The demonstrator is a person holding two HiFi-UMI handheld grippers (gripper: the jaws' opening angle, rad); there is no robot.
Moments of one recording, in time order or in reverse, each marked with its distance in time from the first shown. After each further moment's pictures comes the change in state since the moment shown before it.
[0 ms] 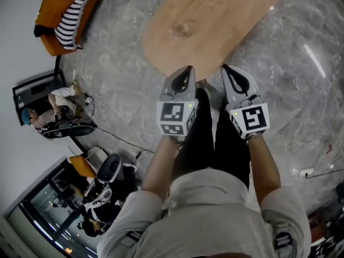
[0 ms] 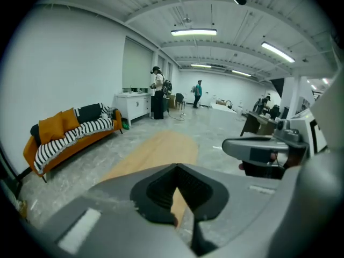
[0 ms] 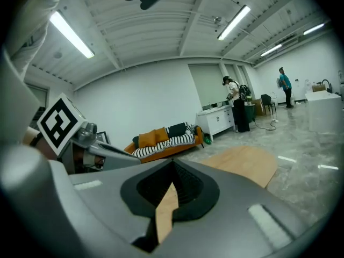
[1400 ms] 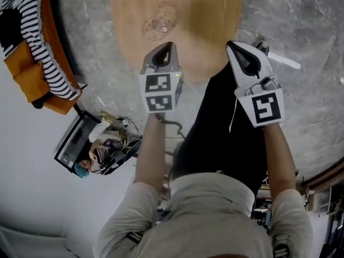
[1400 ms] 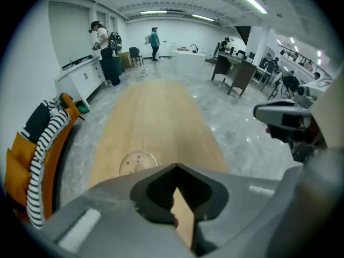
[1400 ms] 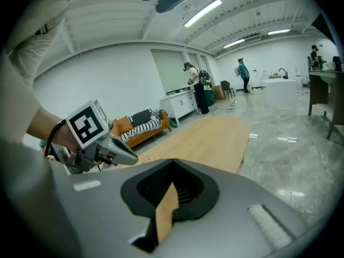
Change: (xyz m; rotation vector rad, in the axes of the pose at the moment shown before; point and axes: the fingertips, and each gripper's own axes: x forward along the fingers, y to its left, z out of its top) left arm 0.190 0.116 -0.126 0.424 0.508 -0.287; right arm 0.088 -0.059 -0.158 0.222 0.124 -0.399
